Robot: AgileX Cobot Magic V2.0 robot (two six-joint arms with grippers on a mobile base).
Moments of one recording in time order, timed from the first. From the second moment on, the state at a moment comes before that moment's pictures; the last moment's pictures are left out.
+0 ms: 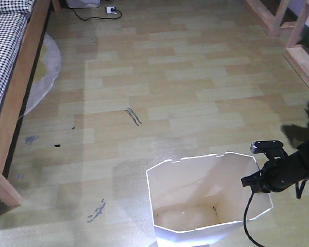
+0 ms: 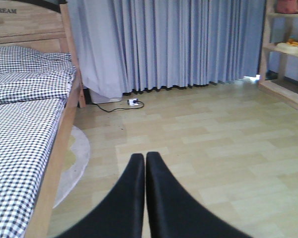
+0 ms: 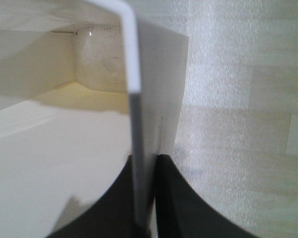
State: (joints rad) left arm 0.00 -0.02 0.03 0.04 0.14 -0.05; right arm -0.20 2.24 -0.78 1.18 0.28 -1.47
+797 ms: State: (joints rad) left arm 0.00 -0.02 0.03 0.04 0.14 -0.05; right arm -0.20 2.24 -0.78 1.18 0.29 -1.47
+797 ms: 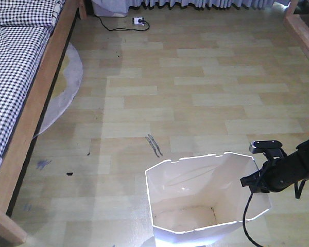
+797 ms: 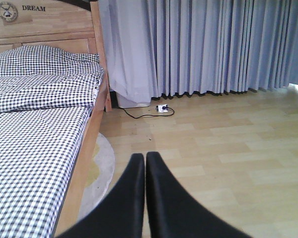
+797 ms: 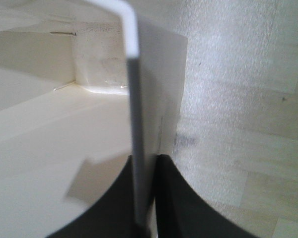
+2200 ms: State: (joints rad) left arm 0.00 -0.02 0.03 0.04 0.14 -0.05; right arm -0.20 2.24 -0.78 1.18 0.29 -1.47
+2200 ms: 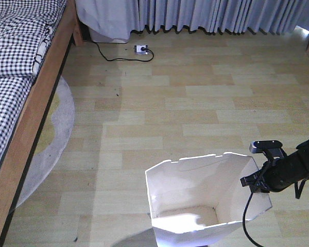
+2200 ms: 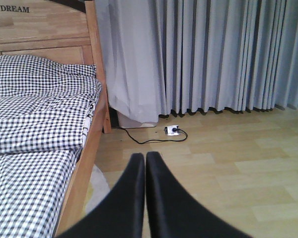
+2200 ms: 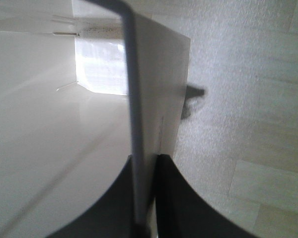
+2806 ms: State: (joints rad) left arm 0.00 -0.02 0.03 0.04 0.14 -0.05; right arm -0.20 2.24 -0.78 1.18 0.28 -1.47
